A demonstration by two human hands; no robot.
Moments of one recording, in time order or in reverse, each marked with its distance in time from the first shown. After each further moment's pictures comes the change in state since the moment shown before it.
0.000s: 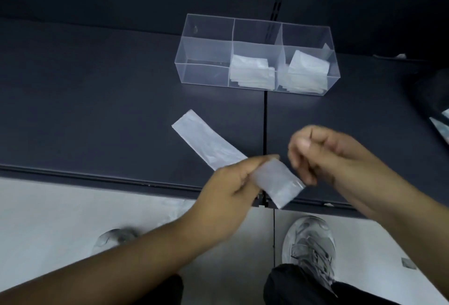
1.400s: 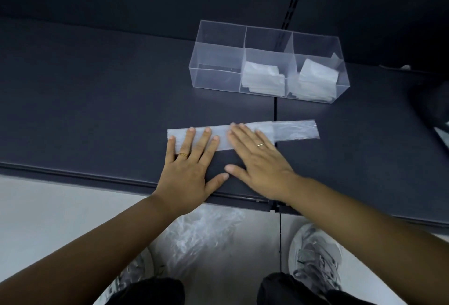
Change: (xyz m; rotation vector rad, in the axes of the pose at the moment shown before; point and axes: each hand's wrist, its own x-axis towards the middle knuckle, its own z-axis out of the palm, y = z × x) left_hand 0.018 -0.084 -0.088 1.411 0.042 0.023; right_hand 0.100 0.083 0.061 -1.418 -0.079 -0.261
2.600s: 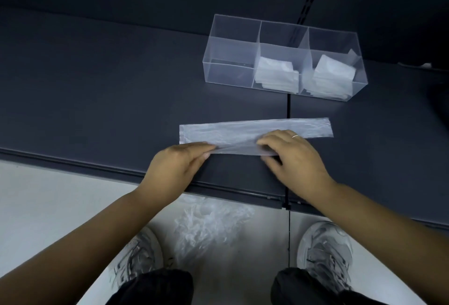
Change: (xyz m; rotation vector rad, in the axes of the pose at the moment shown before) left_hand -0.019 -0.030 -0.026 -0.507 0.301 0.033; right_hand -0.019 0.008 -0.023 0.170 0.318 0.024
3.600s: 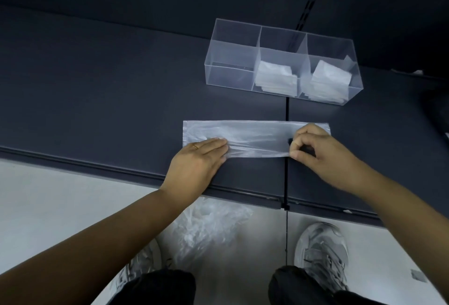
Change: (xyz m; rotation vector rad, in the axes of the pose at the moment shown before) left_hand 0.009 0.010 0.029 0.204 0.126 0.194; right_hand -0.014 0.036 -0.046 0.357 -0.226 0.245
